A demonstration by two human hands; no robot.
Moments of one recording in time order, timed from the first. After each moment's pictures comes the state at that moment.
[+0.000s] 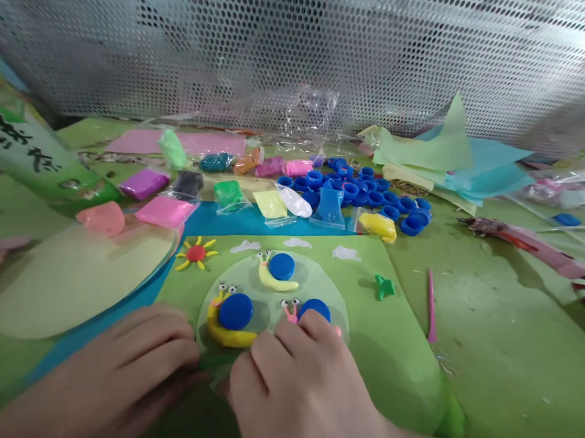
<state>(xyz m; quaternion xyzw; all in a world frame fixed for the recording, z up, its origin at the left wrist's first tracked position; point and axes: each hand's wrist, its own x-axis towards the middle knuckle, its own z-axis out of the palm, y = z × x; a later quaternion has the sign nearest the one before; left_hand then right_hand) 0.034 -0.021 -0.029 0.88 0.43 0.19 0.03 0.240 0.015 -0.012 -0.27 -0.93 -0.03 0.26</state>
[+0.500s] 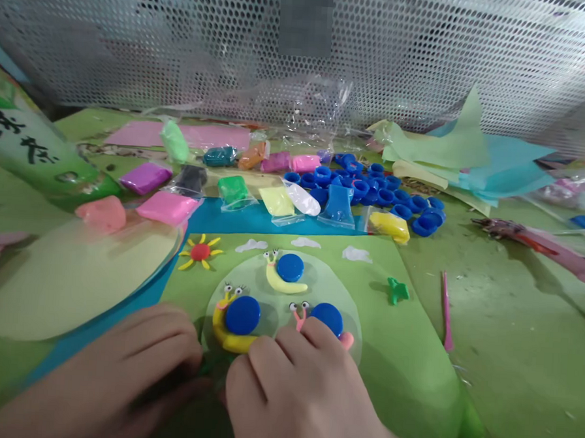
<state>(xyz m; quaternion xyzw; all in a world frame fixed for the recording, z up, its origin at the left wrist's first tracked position) 0.030 -0.017 -0.023 0.88 0.45 0.16 0.06 0.228 0.014 -0.014 -0.28 -0.93 -0.03 0.23</state>
